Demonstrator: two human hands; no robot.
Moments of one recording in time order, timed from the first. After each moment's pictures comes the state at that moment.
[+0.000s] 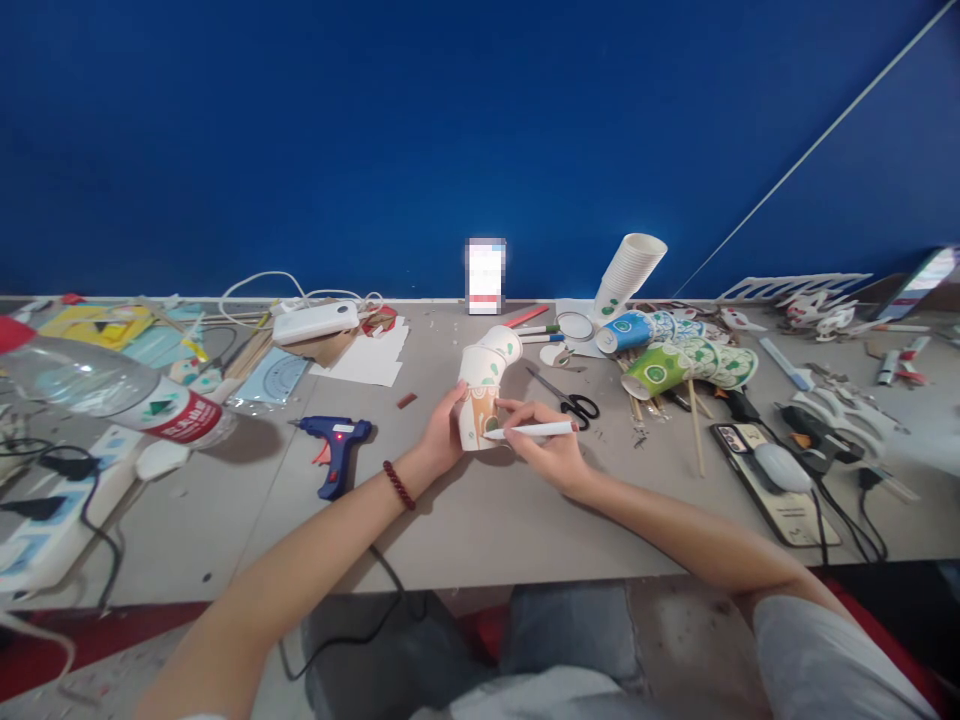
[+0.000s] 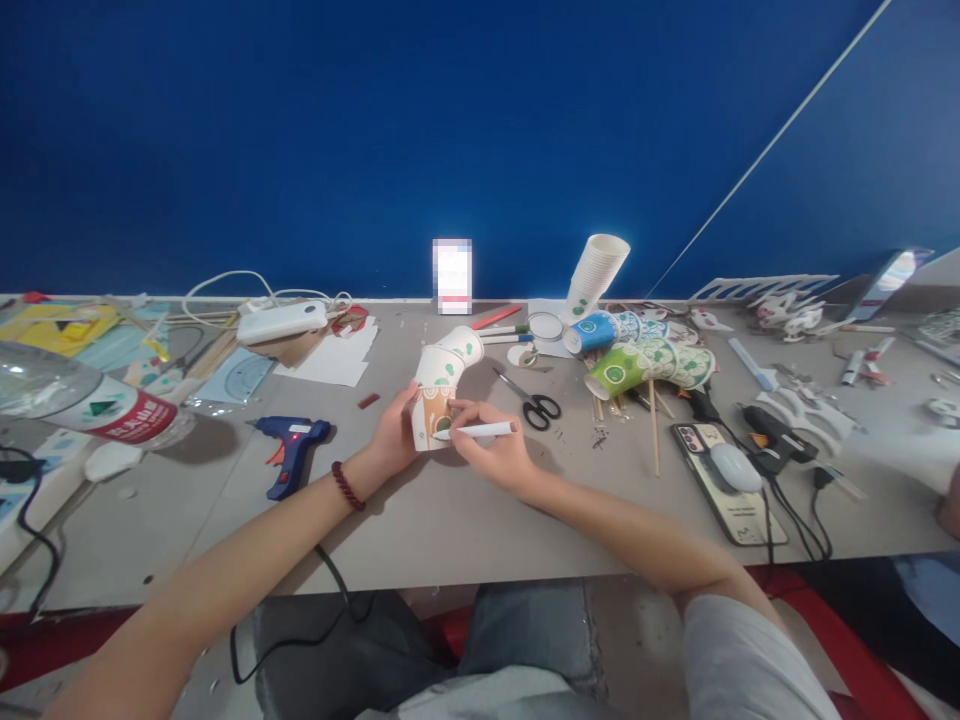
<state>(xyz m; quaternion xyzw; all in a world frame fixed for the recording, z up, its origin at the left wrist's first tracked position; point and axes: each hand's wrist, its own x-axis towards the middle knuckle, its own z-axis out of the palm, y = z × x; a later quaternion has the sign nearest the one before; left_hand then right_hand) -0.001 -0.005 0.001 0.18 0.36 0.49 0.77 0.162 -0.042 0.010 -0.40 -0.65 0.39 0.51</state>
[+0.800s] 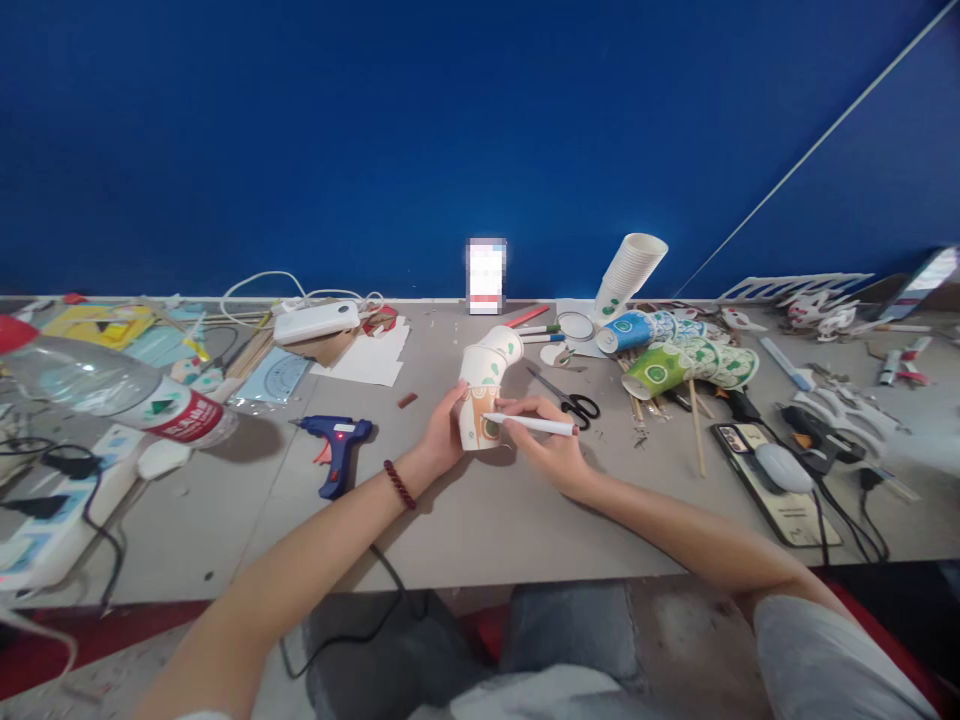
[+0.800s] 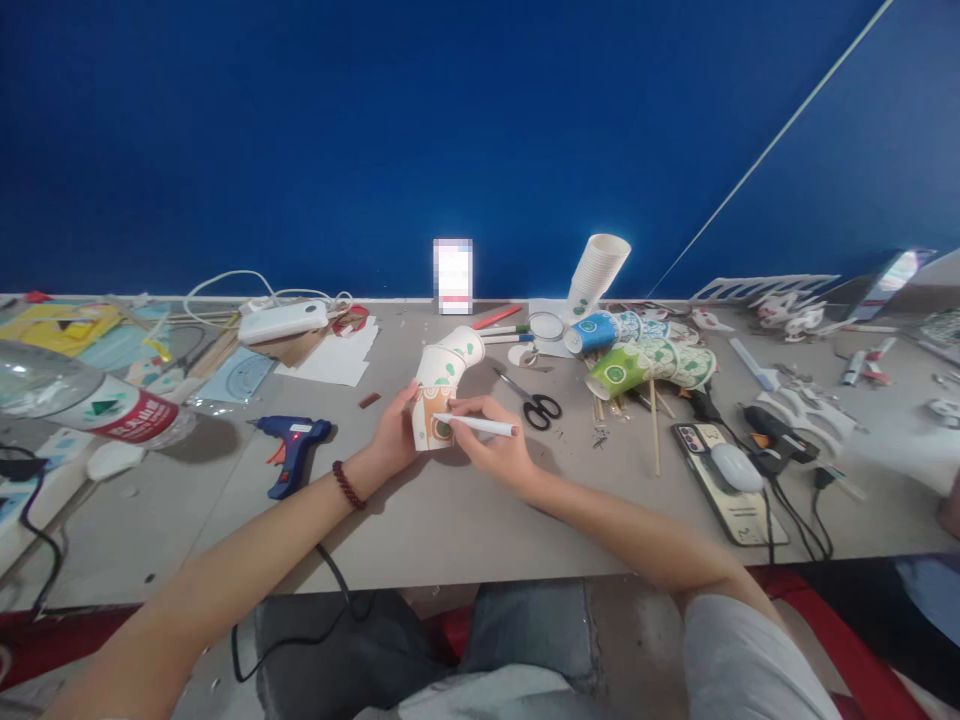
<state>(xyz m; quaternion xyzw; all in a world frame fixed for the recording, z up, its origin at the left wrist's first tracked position) 0.003 -0.008 0.014 0.17 0.36 0.48 0.79 0.162 -0.040 0.003 -0.42 -0.65 0.35 0.53</state>
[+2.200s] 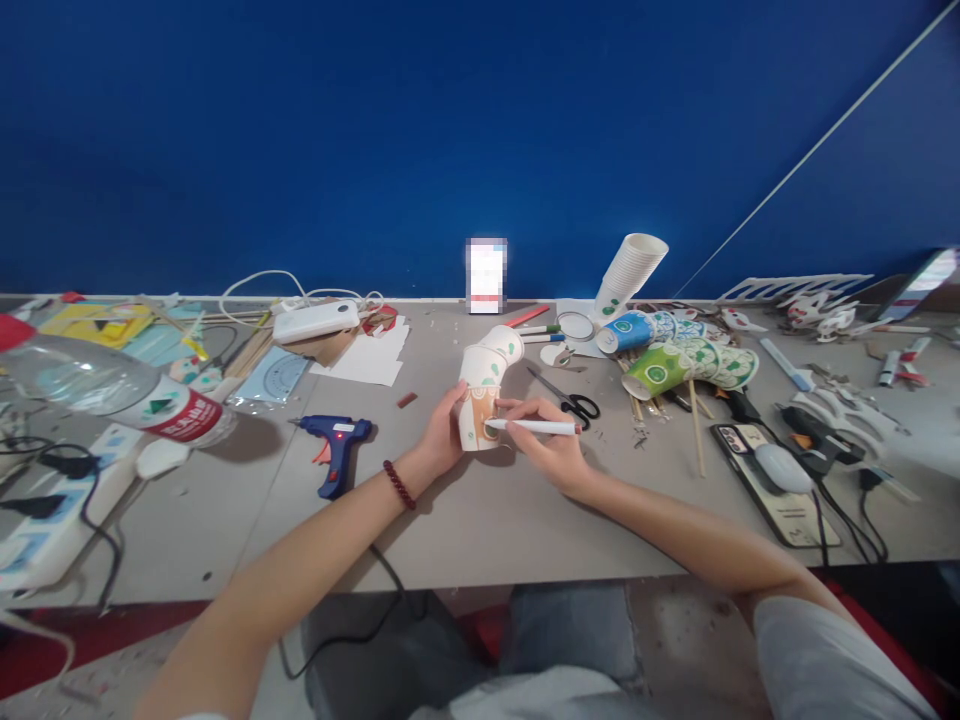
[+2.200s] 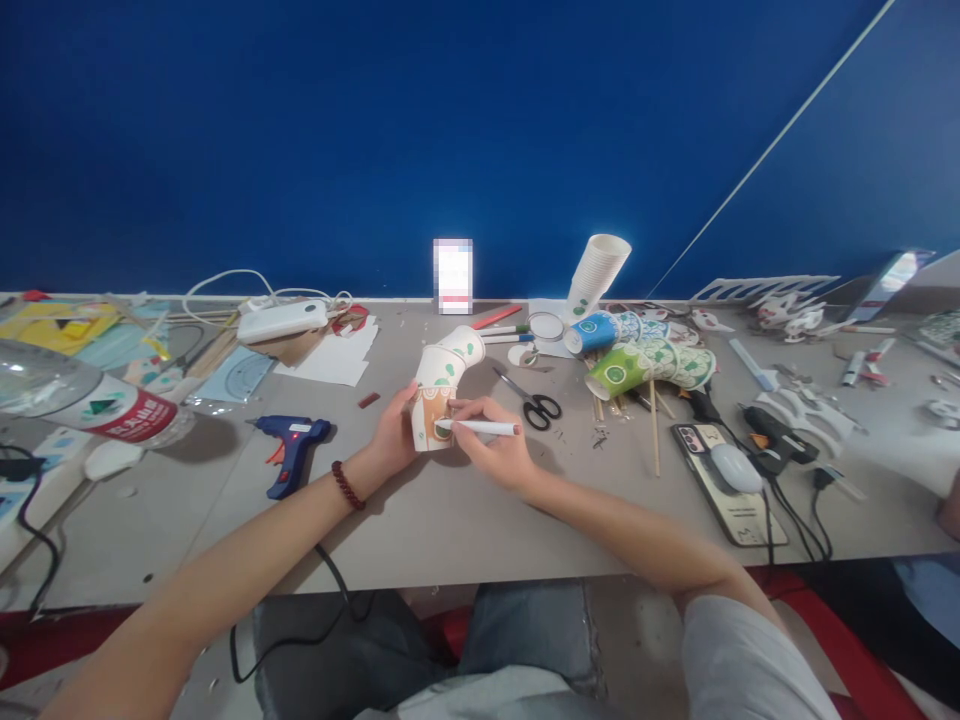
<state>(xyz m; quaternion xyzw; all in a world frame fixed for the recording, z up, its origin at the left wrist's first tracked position) 0.001 -0.007 0.006 0.18 0.35 0.48 0.78 0.162 -0.040 0.004 -0.39 -0.64 0.37 0.54</state>
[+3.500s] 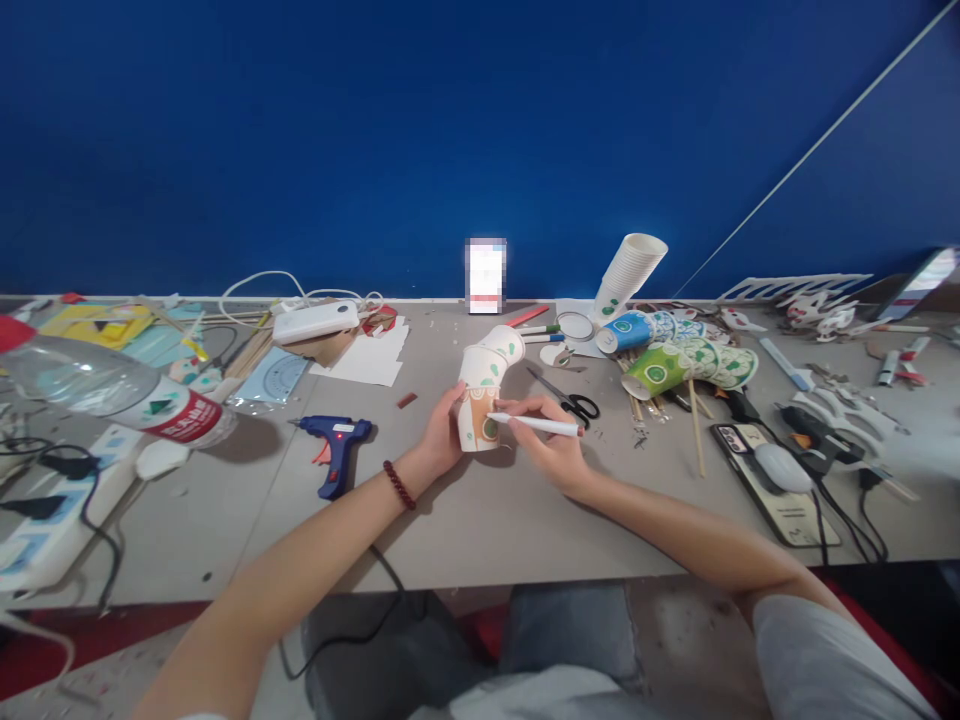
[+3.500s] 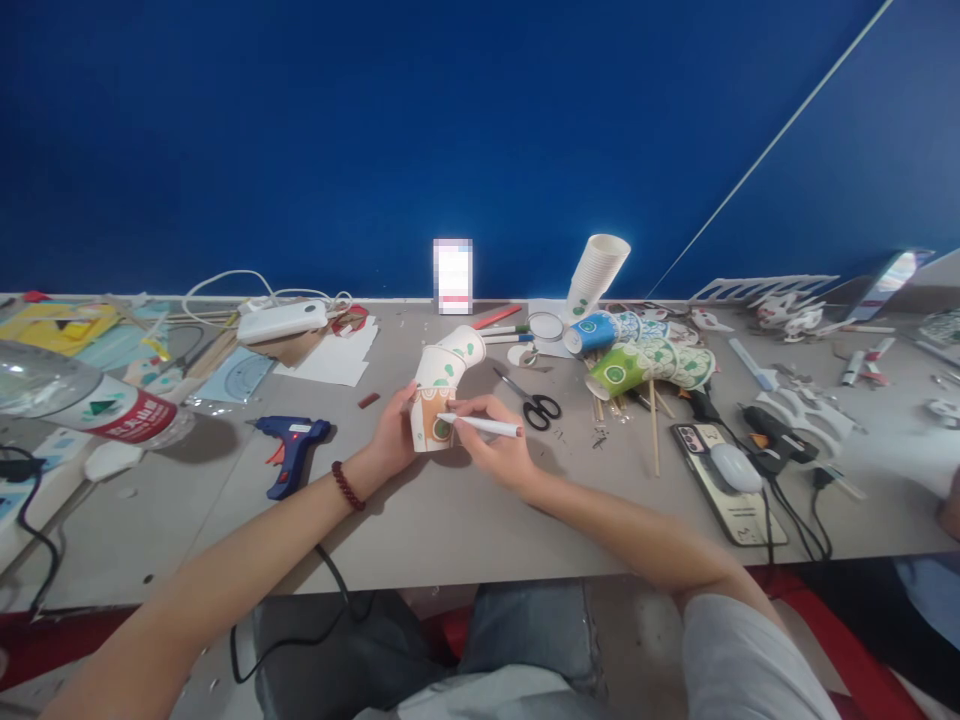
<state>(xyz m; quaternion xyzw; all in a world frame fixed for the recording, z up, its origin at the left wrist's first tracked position) 0.000 -0.007 0.006 0.18 0.36 0.48 0.78 0.164 -0.040 0.001 -0.40 -0.64 0.37 0.54</state>
